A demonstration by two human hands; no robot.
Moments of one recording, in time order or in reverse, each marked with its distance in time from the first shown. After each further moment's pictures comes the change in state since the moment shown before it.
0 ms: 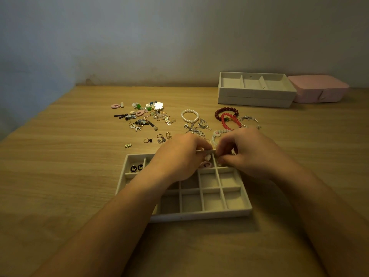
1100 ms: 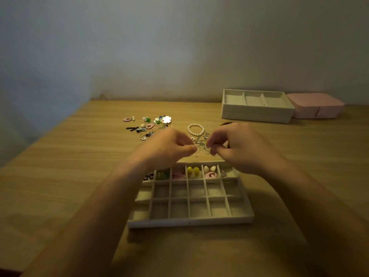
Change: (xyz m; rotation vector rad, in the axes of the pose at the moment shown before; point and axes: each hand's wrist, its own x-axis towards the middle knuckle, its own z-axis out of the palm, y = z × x) left_hand -0.014 -0.016 -0.066 -0.169 -0.051 -0.082; right_hand 0.014 -0.042 -0.018 0.031 0.101 -0.075
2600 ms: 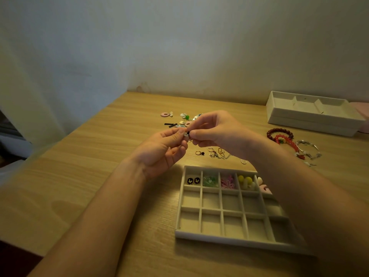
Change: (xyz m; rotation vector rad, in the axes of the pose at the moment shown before) left_hand -0.011 -0.114 -0.032 -1.523 0.075 -0.192; right_hand 0.110 -0.071 0.073 0.798 -0.270 0.018
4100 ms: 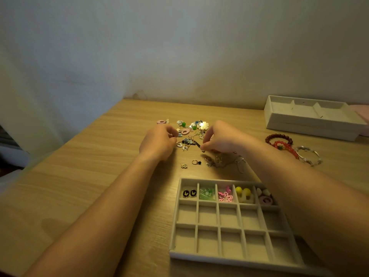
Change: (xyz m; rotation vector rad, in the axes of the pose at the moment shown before) left_hand 0.072 0.009 -0.010 1.408 0.532 0.274; right_hand 0.049 0.028 -0.027 -0.744 0.067 0.244
